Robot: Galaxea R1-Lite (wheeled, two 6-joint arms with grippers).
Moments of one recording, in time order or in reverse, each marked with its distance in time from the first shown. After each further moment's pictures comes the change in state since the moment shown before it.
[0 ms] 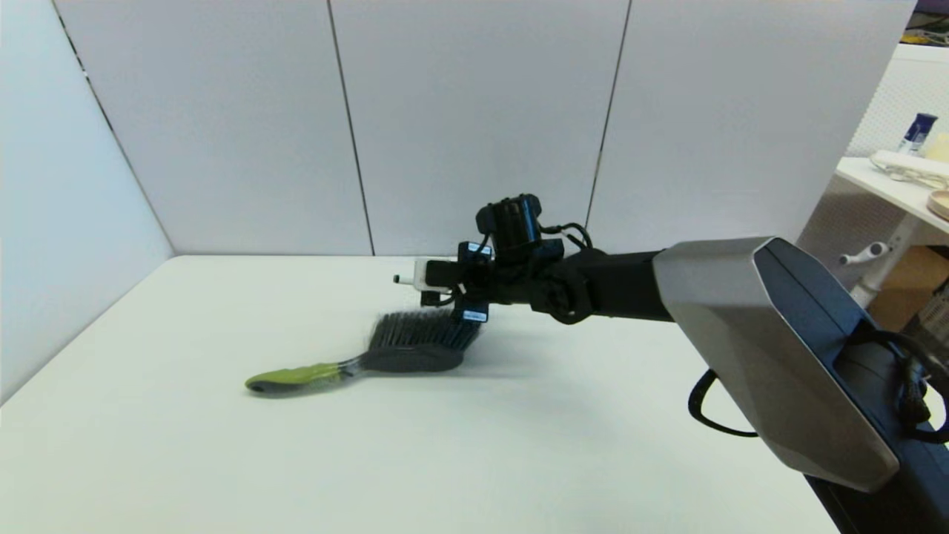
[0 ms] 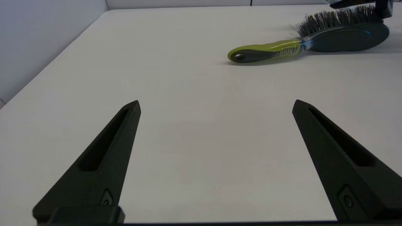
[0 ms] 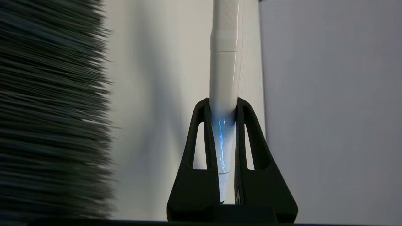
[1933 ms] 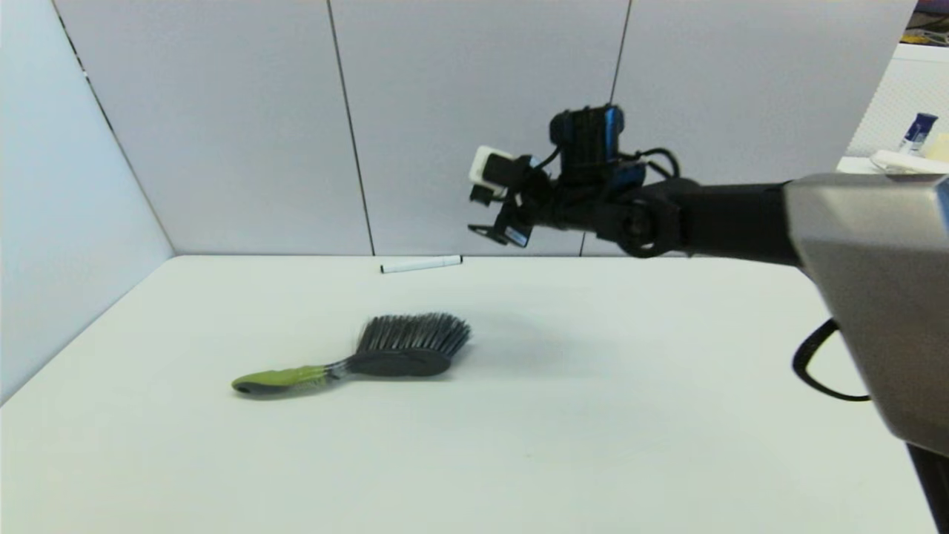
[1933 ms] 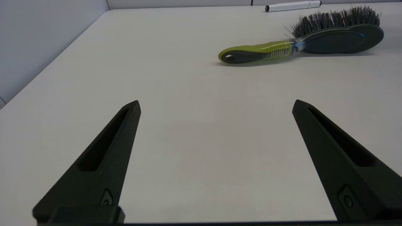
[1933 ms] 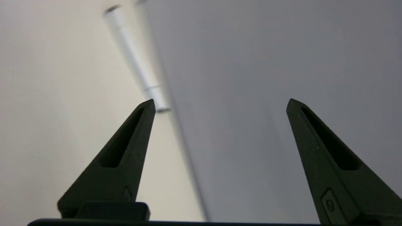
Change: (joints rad) left arm -0.001 0.000 0.000 0.000 0.000 0.000; right arm -0.120 -0.205 0.001 -0.034 0.001 0.192
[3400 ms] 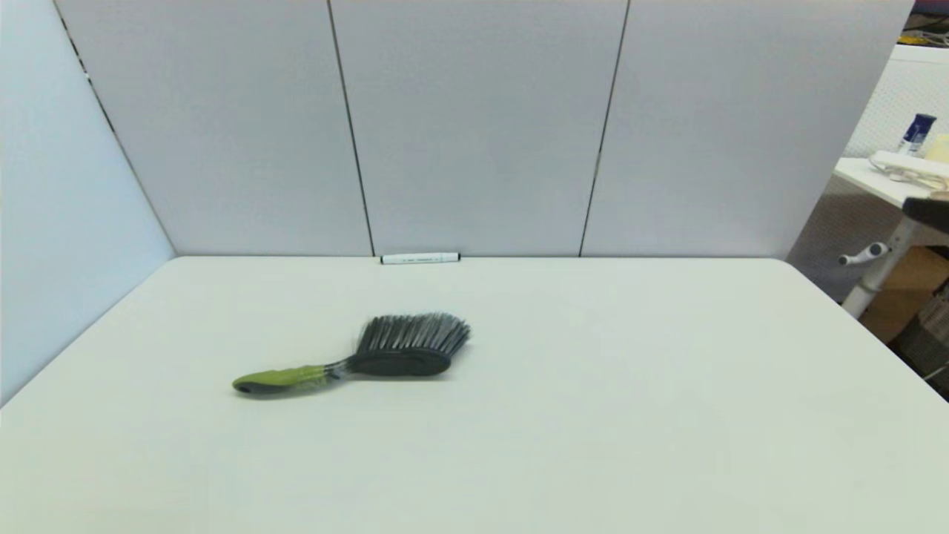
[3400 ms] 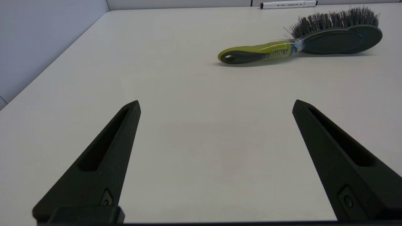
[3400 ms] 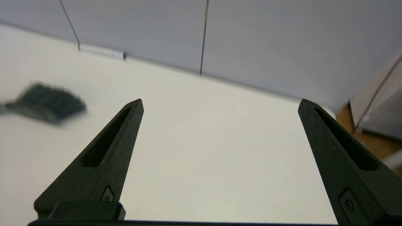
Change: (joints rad) left arm 0.000 0.000 0.000 0.000 0.000 0.000; right arm -0.475 -1.289 1.006 0.228 0.004 0.801
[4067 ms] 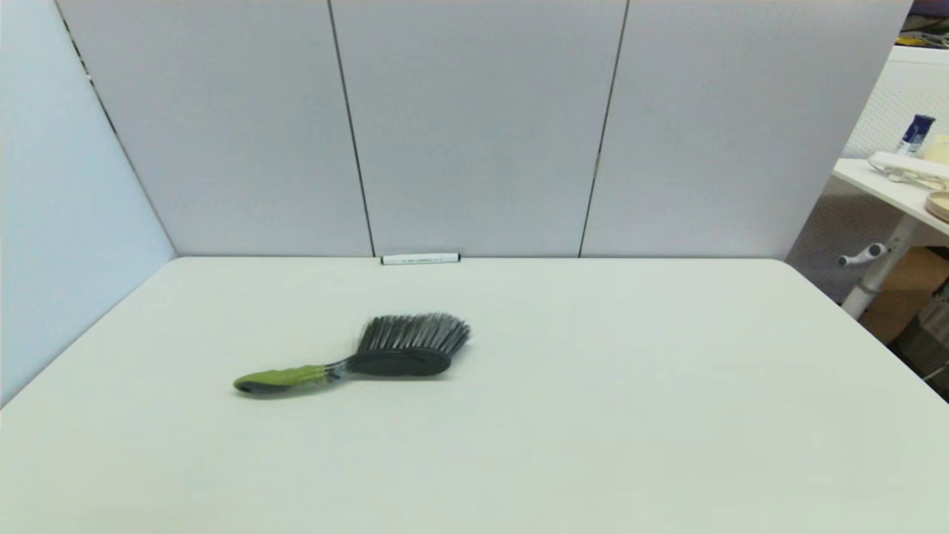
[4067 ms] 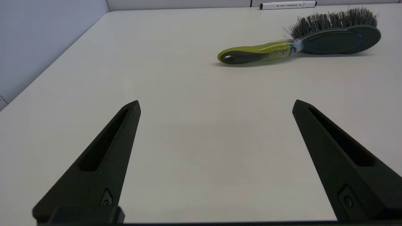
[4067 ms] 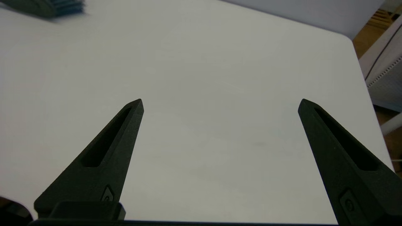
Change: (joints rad) left arm 0.000 0.000 0.000 0.000 0.000 0.000; right arm -0.009 -0.617 0.668 -0.015 -0.023 -0.056
